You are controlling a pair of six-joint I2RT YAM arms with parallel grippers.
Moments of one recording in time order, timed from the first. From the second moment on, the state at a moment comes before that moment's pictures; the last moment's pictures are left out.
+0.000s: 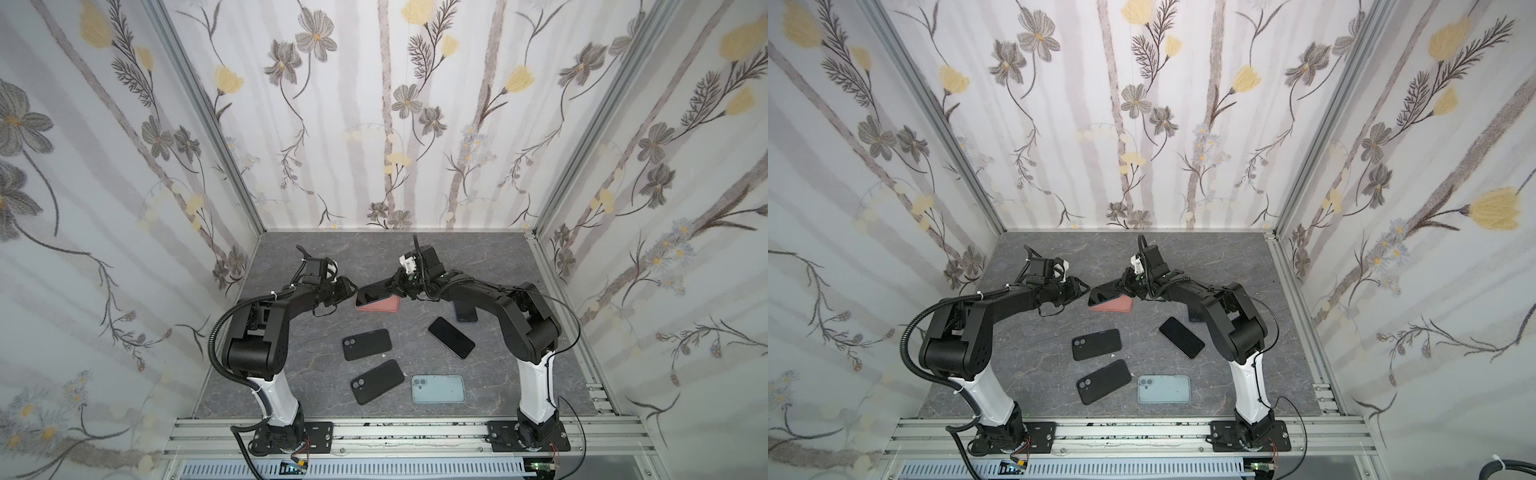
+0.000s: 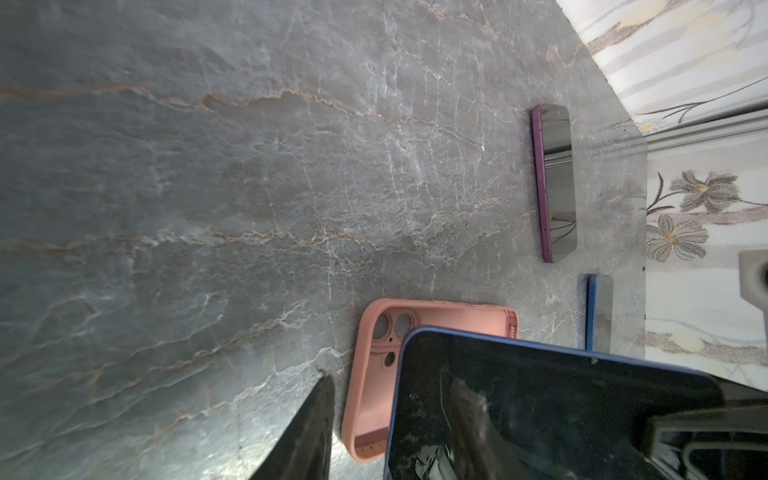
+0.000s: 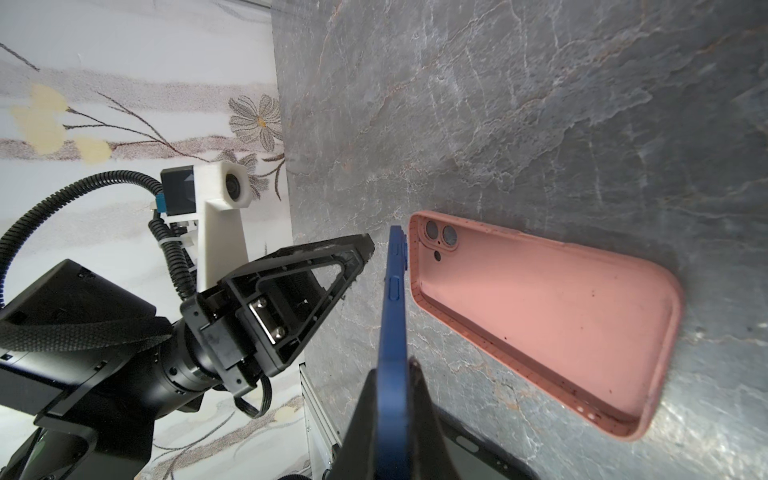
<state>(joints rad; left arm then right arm) -0.15 1.79 0.98 -0.07 0.46 -0.55 0.60 2.06 1.42 -0.05 -0.57 1.00</state>
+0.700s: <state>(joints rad) -0.17 1.86 1.00 -0.10 0.45 -0.54 0.59 2.07 1.39 -0.02 -0.57 1.00</state>
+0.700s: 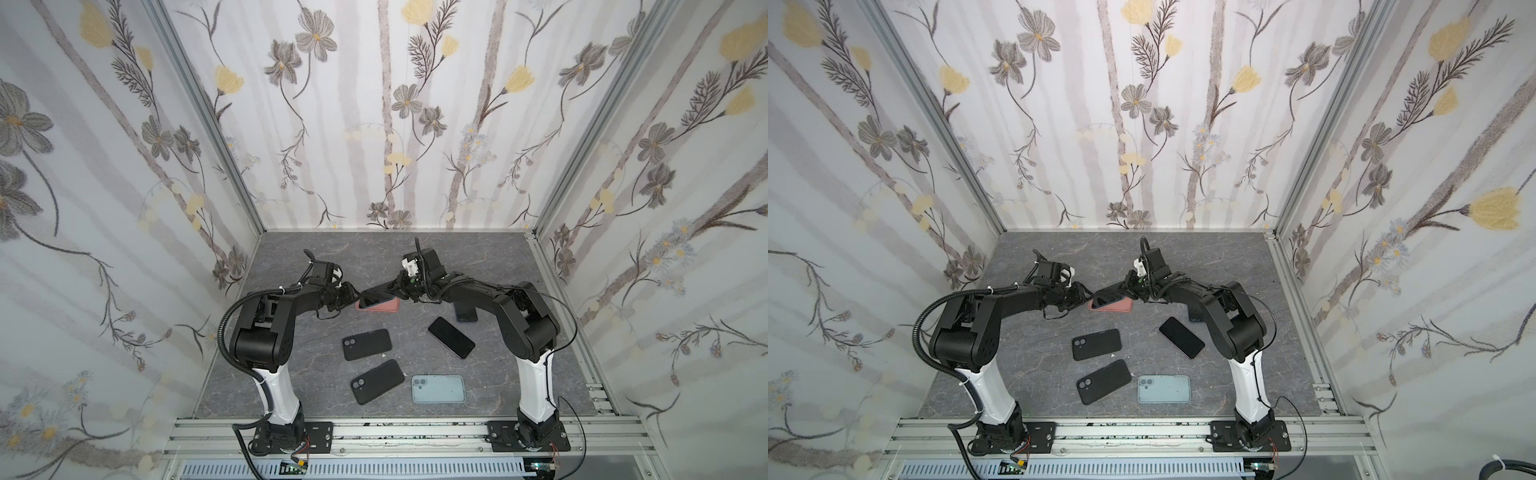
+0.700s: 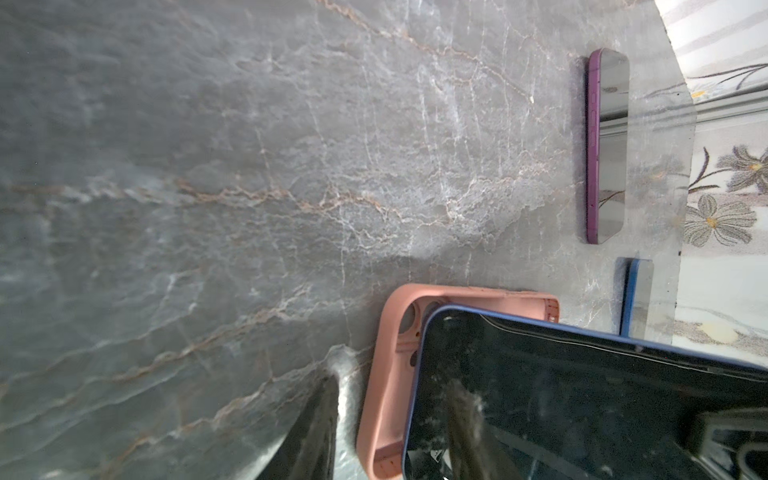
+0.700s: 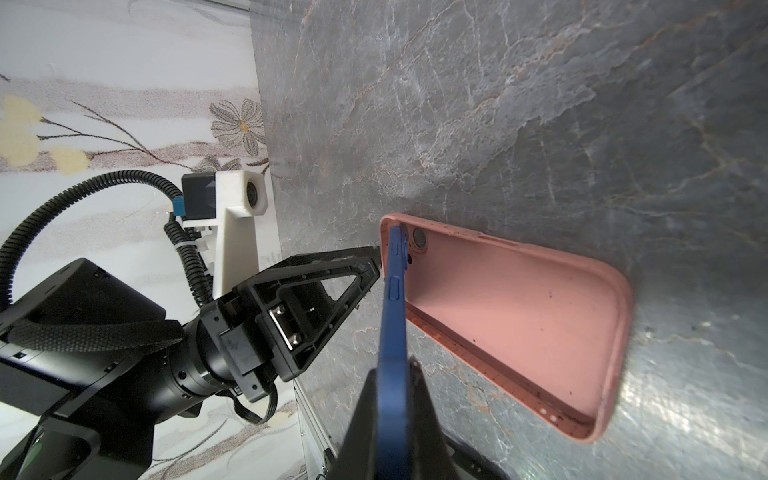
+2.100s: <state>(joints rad) -0.20 1.88 1.01 -0.08 0.42 -0.55 0.55 2.19 1.31 0.26 -0.71 1.03</state>
